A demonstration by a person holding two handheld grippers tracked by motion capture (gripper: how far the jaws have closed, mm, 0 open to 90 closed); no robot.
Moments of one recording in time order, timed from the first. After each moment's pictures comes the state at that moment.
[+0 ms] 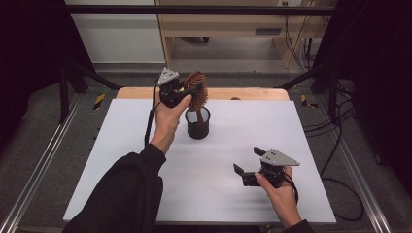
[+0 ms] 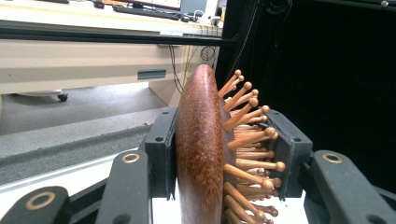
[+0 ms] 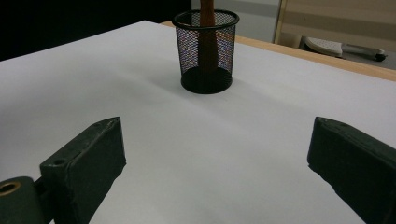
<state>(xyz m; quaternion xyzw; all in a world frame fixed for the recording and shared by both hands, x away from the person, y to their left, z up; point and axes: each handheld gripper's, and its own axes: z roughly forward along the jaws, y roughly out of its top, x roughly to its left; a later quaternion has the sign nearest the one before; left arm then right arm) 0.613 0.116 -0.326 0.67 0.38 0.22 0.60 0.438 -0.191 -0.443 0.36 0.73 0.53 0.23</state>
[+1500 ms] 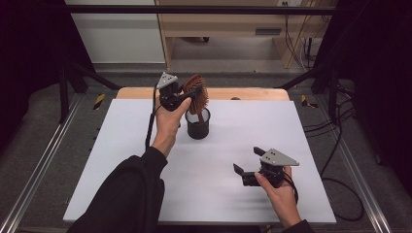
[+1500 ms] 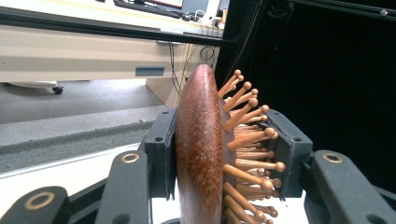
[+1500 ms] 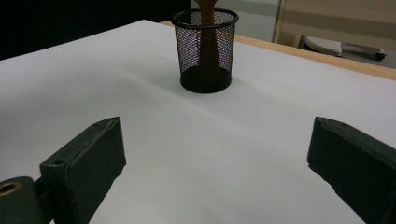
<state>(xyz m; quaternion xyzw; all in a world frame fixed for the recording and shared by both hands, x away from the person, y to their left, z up) 0.613 0.119 -0.341 0.65 0.39 0.21 0.61 0.438 -0.190 -0.443 0.36 0.74 0.53 0.23</state>
